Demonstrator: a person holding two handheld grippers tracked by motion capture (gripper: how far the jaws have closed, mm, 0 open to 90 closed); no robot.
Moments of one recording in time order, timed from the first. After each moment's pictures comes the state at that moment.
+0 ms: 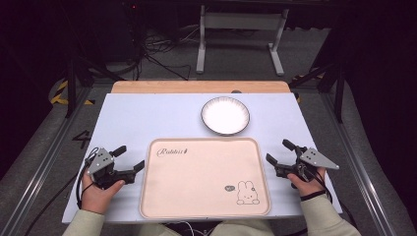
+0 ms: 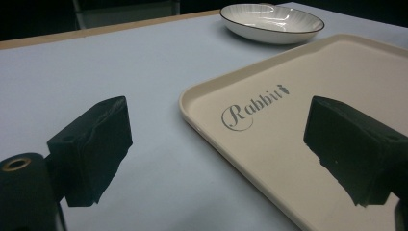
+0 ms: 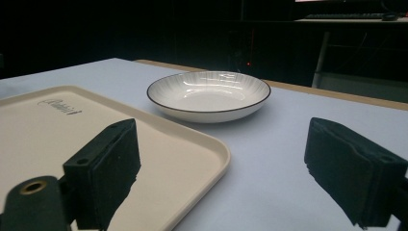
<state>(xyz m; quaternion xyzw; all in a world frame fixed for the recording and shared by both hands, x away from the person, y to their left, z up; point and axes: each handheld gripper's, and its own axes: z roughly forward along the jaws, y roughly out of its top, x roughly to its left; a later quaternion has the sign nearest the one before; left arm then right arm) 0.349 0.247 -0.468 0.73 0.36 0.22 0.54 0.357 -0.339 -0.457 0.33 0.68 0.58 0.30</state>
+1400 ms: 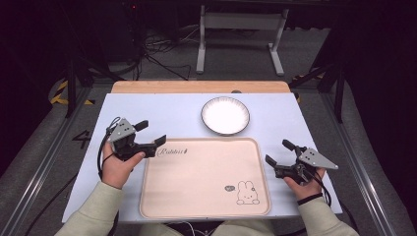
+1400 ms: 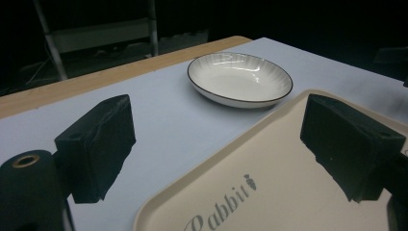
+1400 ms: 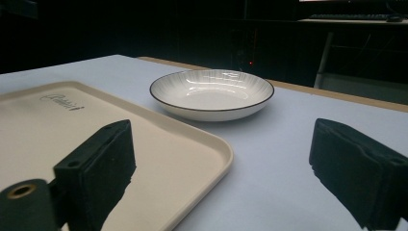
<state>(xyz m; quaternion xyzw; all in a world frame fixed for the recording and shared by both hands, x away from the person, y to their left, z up) 0.402 0.181 -0.398 0.73 0.33 0.20 0.56 0.357 -0.337 -0.457 0.33 0.69 0.57 0.30</state>
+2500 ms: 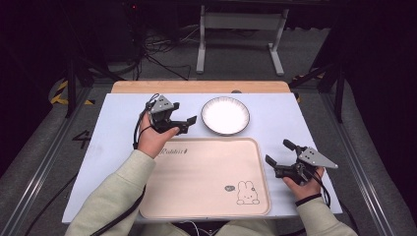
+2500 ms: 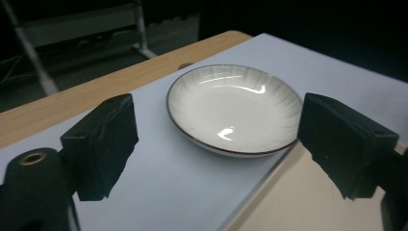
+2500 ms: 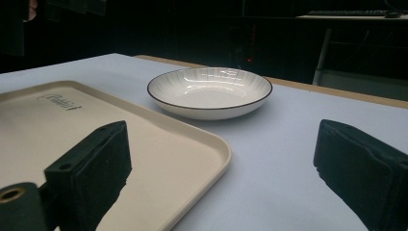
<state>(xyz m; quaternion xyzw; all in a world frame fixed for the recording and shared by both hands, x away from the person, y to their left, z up) 0.474 0.100 -0.386 0.76 0.34 0.19 0.52 0.358 -0.337 -0.457 0.33 0.69 0.57 0.29</state>
